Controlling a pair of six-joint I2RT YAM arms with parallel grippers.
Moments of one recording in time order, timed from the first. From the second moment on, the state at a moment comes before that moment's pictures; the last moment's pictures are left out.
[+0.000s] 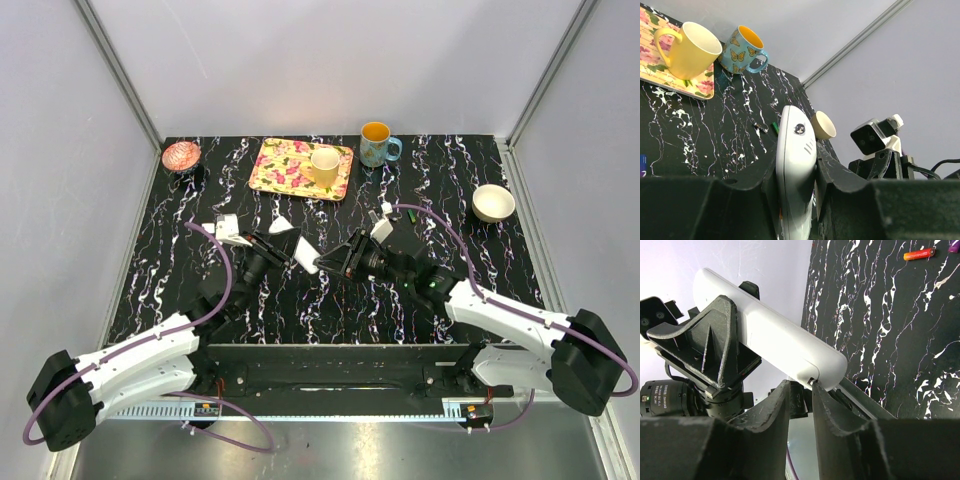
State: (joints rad) left arm -0.85 0.83 0.40 0.57 -0.39 -0.76; right arm 0.84 1.16 0.68 0.26 -0.20 1.22
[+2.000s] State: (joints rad) left arm -0.87 0.83 0.45 0.49 -0.39 -0.78; right arm 0.84 1.10 0.68 0.22 -0.20 1.20
